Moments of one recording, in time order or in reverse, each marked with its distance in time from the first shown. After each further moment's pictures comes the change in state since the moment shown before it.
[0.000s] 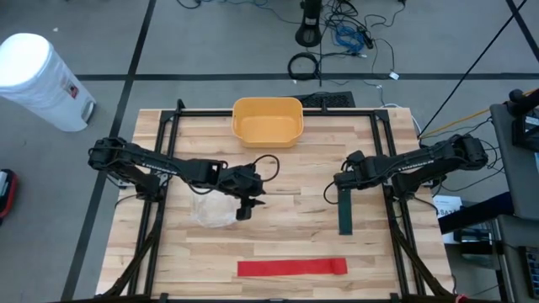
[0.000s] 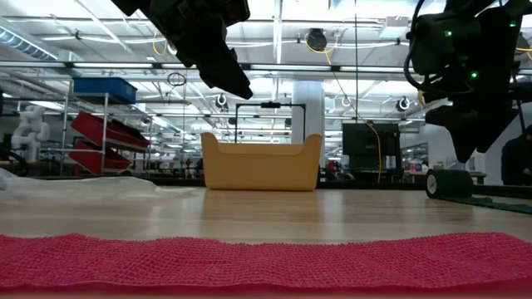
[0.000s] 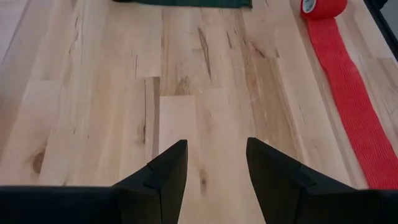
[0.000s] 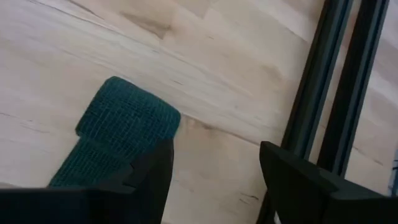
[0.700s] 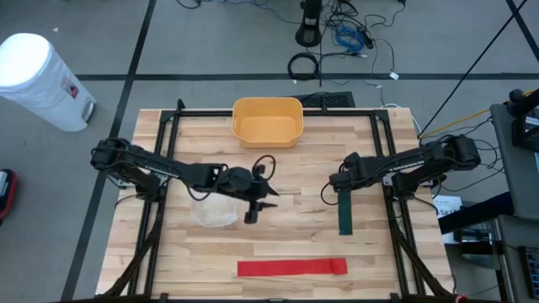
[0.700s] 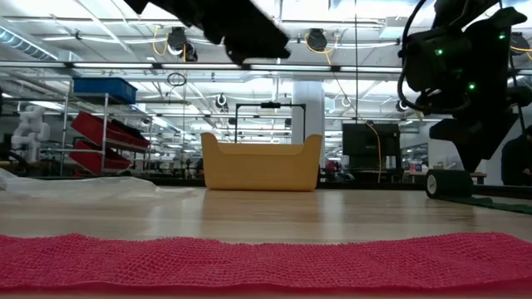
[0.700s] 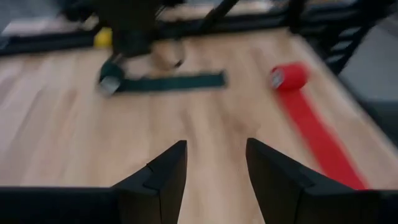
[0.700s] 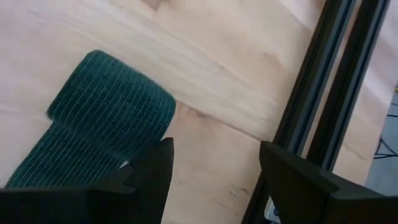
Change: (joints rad) left arm -0.058 0.051 -0.001 0.344 0.008 0.085; right arm -0.022 0.080 0.000 0.005 -0.050 -0.068
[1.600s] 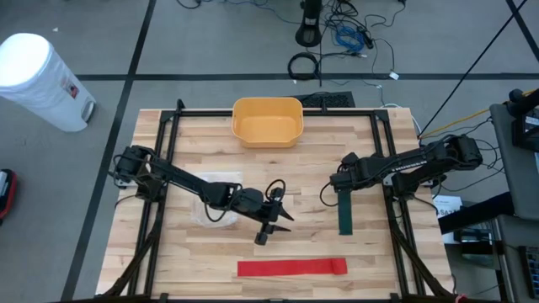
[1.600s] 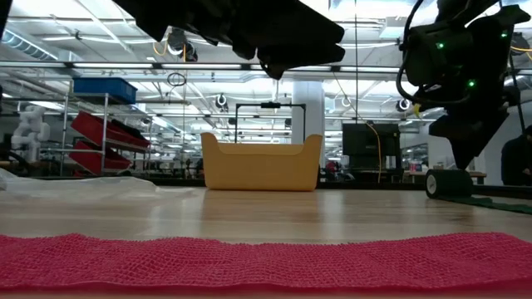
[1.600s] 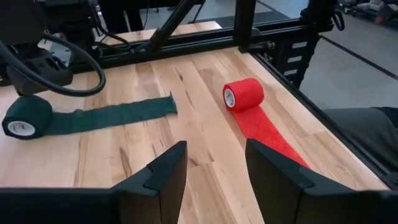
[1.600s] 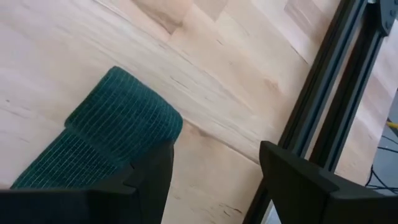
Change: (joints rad) left arm -0.079 0.233 0.030 0.295 0.054 0.020; right arm 0.014 -0.010 0.000 0.027 0.073 -0.093
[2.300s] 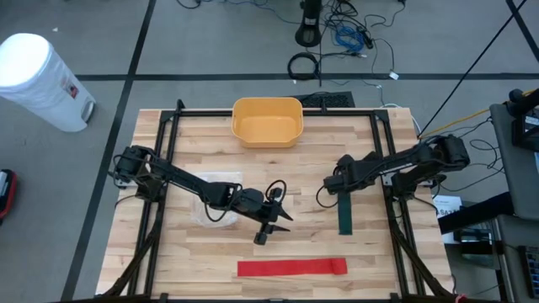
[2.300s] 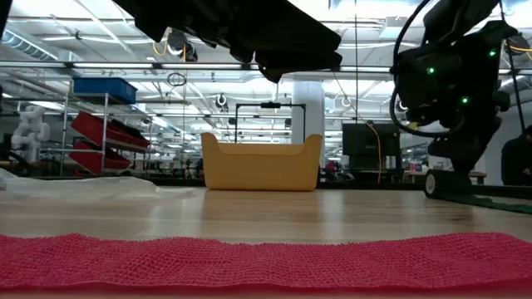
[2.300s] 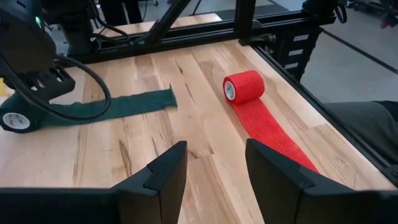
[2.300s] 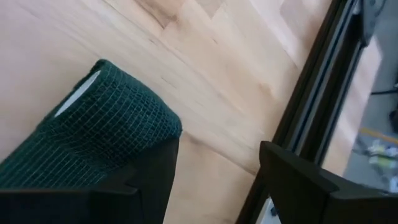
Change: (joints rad) left arm 0.000 0.000 0.000 -0.026 0.000 0.000; right arm -0.001 0.131 0.001 0.067 0.000 -0.027
